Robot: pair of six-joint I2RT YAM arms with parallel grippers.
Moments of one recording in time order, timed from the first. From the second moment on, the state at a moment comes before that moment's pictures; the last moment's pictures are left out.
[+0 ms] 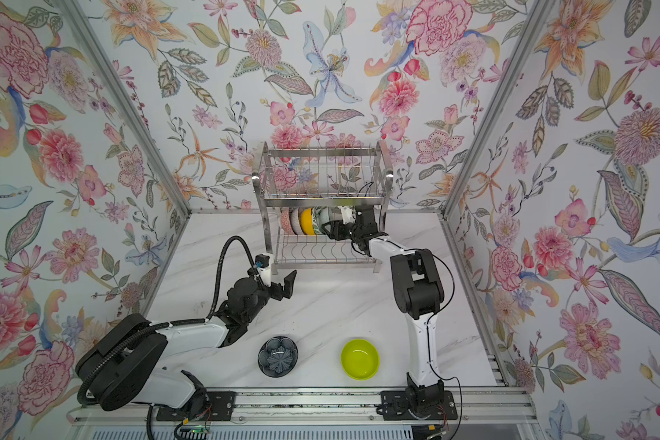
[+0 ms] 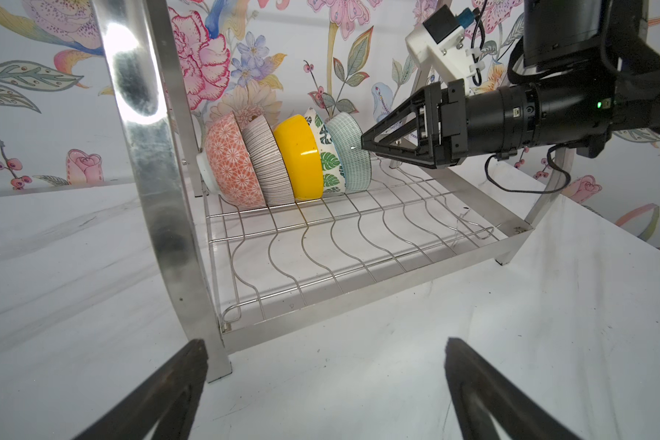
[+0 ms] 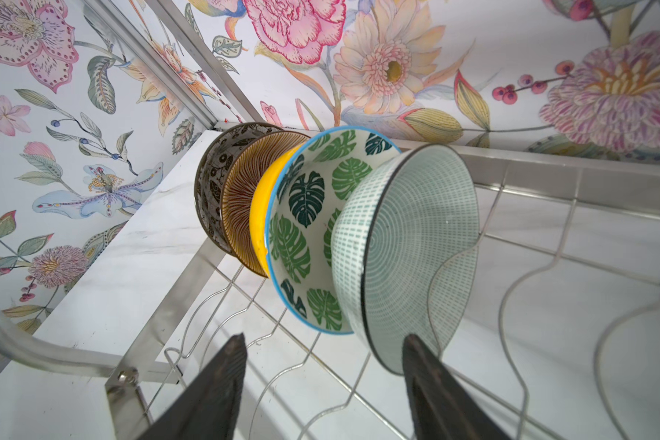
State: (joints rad) left arm -0.65 1.46 0.47 0.78 -0.21 -0.16; right arm 0.31 2.17 1.55 0.16 -0.51 0.24
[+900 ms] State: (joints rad) left arm -0.65 1.28 0.68 -0.05 -0.38 -0.42; right arm 0.45 1.73 1.05 0.29 -0.28 0.24
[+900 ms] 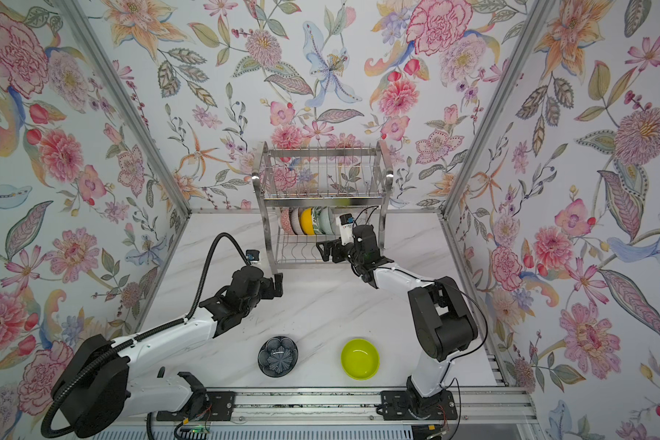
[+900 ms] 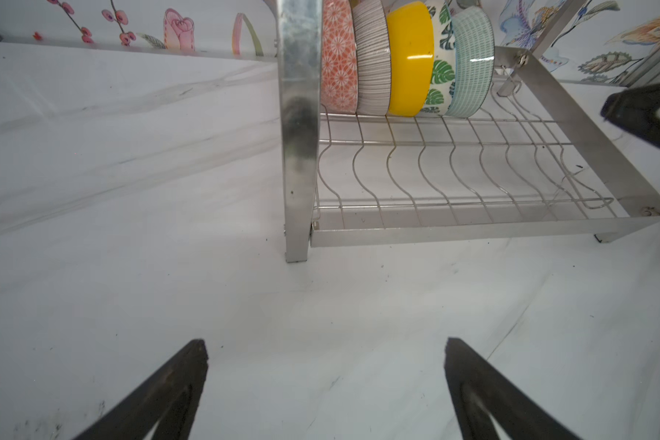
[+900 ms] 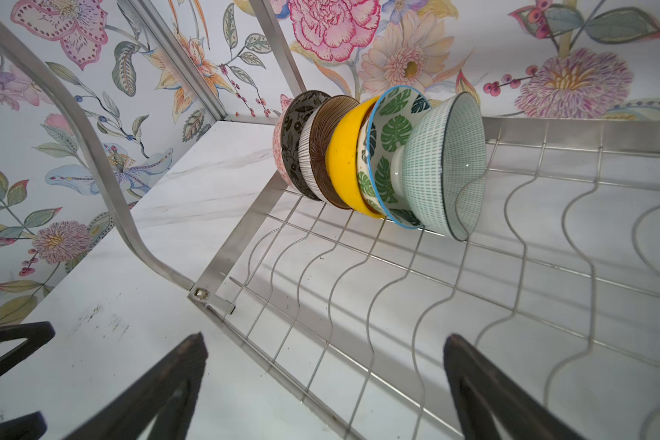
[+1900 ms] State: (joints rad) left arm -0.78 0.94 0.53 -0.57 -0.07 -0.69; right arm 0.59 1.55 0.86 0.15 0.07 0.29
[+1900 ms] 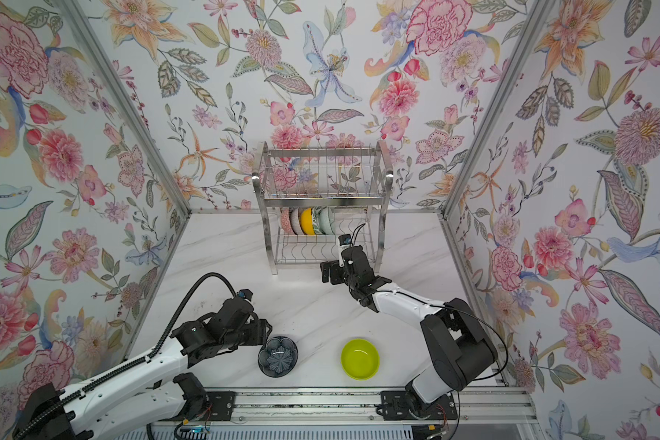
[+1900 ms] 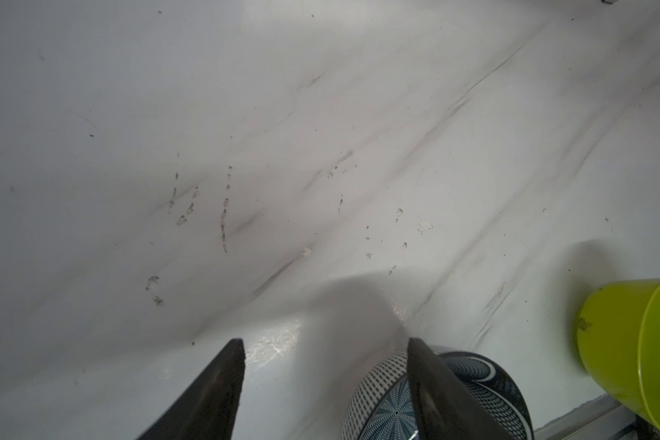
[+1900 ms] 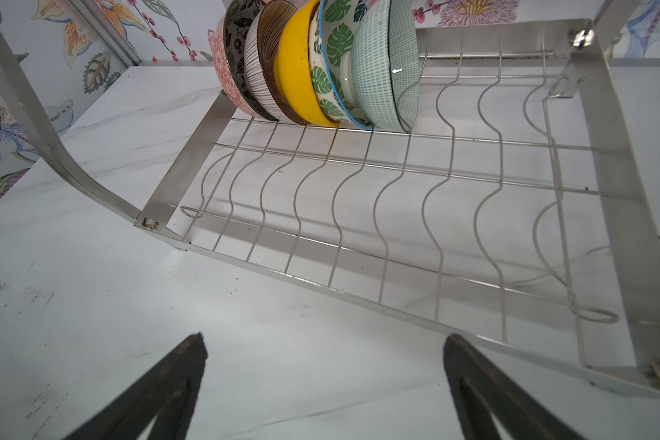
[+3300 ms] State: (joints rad) left arm -0.94 1.06 0.54 -0.54 -0.11 -0.75; right arm 0.59 1.56 0.86 0.15 0.07 0.30
